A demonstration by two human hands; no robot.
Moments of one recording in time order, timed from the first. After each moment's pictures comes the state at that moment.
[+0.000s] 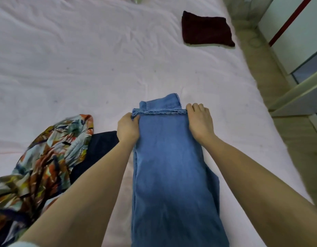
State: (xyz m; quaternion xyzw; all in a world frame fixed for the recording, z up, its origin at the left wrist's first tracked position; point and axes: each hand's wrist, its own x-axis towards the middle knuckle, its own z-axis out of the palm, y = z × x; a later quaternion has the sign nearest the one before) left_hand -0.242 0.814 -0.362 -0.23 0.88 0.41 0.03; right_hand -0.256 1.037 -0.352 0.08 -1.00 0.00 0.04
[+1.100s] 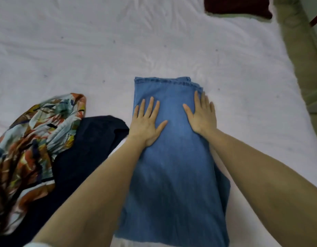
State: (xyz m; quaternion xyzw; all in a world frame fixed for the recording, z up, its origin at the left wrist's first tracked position) left_hand -0.249 0.847 -0.460 0.06 0.99 0.06 0.12; right_hand -0.302 1.051 -0.465 -0.01 -0.98 0.14 -0.14
